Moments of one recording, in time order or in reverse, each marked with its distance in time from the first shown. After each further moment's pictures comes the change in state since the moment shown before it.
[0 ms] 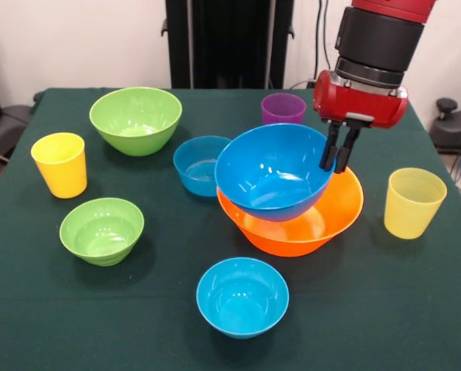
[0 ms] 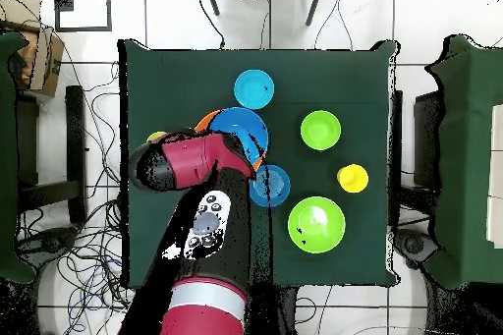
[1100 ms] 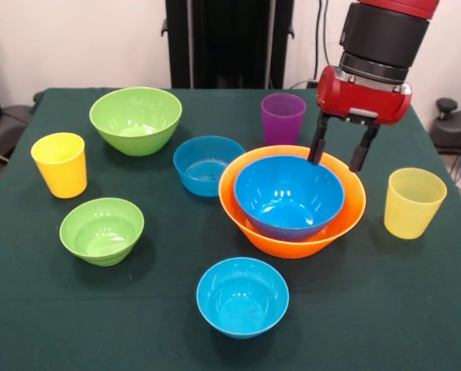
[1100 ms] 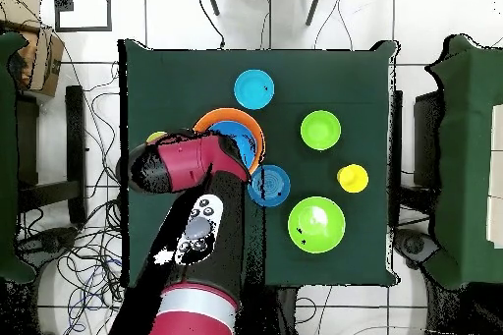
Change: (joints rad) arm 0.028 0.003 -0.034 0.000 0.023 -0.005 0.006
